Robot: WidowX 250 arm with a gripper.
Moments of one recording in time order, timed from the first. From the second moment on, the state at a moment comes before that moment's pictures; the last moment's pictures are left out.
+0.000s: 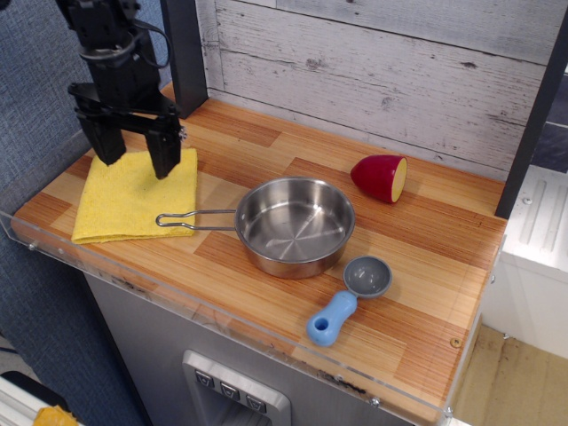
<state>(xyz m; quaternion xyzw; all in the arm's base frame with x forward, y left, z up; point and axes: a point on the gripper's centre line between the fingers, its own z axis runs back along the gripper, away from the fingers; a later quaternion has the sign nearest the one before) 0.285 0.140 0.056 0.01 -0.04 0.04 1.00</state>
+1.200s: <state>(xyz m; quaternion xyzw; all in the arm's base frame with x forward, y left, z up) 0.279 0.144 0.014 0.01 -0.02 0.01 1.00</state>
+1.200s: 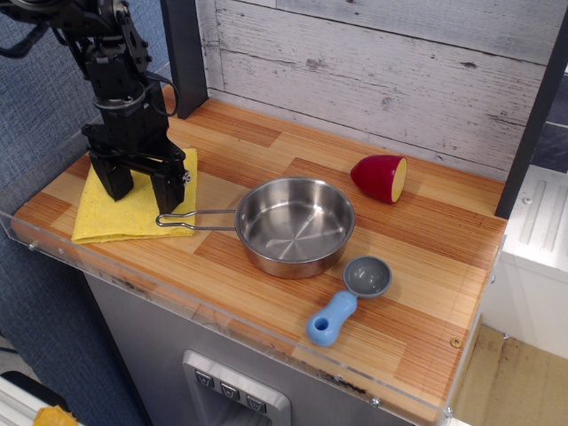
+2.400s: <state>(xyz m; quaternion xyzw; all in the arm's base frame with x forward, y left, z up) 0.300 0.115 0.003 0.04 -0.03 -0.06 1.00</state>
